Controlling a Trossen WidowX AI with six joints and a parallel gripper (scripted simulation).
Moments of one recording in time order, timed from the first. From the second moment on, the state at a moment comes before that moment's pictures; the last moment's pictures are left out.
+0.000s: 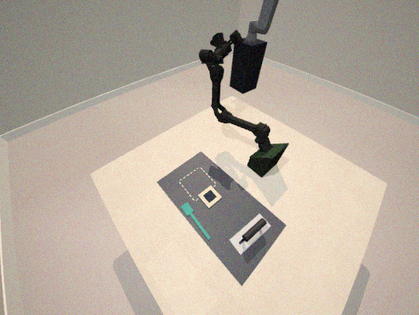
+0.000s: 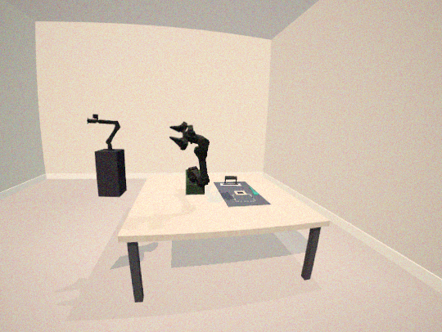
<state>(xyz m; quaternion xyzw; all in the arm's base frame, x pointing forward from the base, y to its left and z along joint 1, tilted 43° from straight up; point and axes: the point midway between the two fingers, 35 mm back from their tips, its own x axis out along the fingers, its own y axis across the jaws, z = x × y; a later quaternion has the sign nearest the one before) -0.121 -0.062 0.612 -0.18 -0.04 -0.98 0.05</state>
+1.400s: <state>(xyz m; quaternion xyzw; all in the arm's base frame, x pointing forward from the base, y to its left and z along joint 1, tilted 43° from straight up) -0.122 -0.062 0.612 -0.18 -0.04 -0.98 0.05</state>
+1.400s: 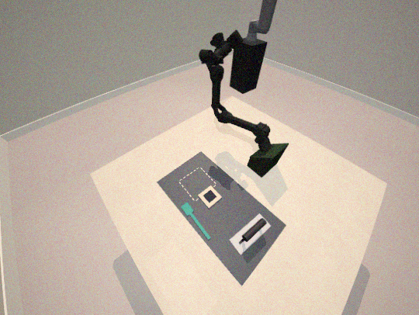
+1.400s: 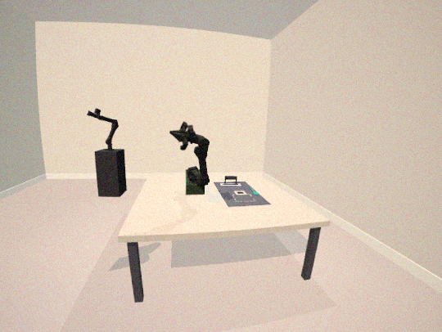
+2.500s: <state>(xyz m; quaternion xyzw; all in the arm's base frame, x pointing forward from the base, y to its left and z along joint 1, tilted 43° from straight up) -0.122 -0.062 0.612 -0.18 -0.04 -0.98 0.05</state>
